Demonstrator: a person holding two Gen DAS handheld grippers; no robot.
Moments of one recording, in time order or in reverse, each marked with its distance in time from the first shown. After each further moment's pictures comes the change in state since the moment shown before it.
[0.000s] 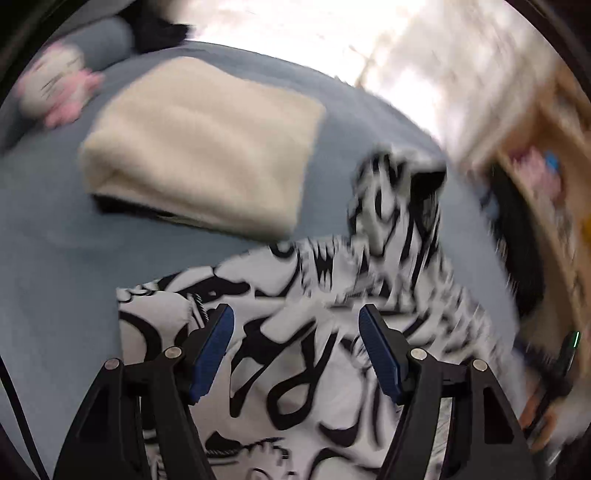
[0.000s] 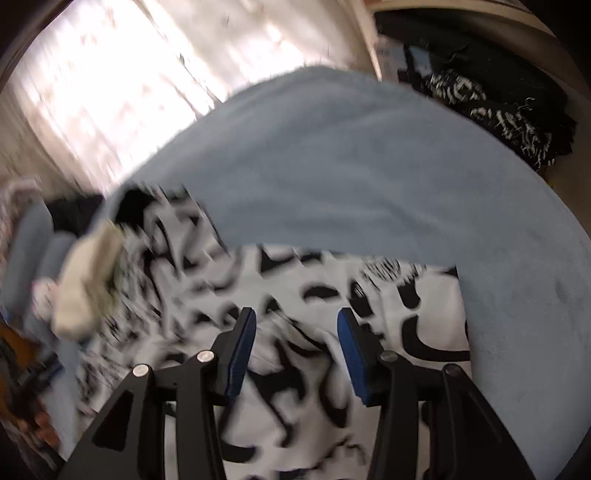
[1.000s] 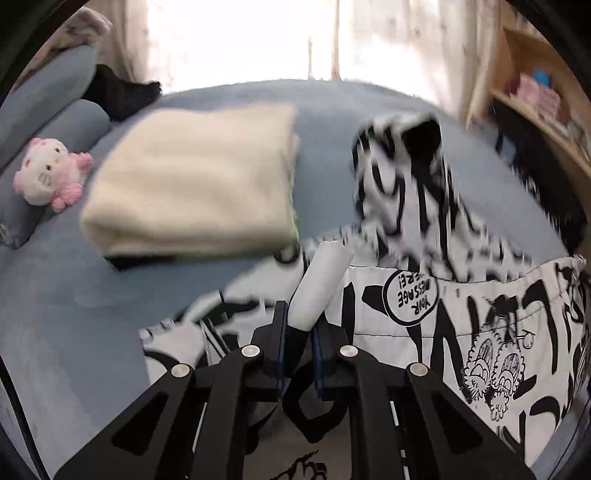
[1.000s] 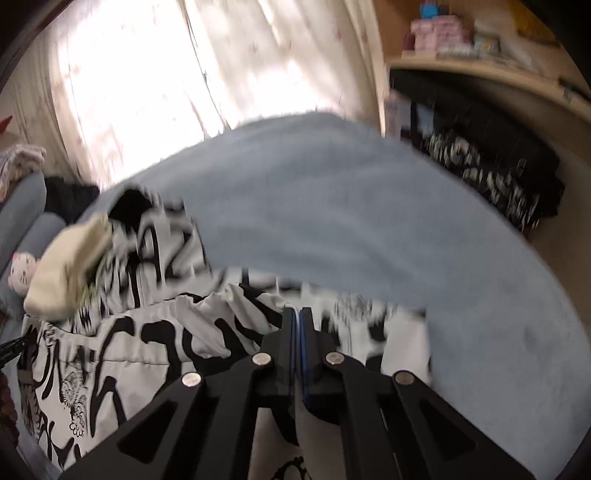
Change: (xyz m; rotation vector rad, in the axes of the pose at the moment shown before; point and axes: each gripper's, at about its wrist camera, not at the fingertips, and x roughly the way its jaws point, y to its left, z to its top) left arm 0.003 -0.041 -0.006 0.225 -0.112 0.202; right arm -0.046 0.007 -0.007 -0.136 -0.259 -0.078
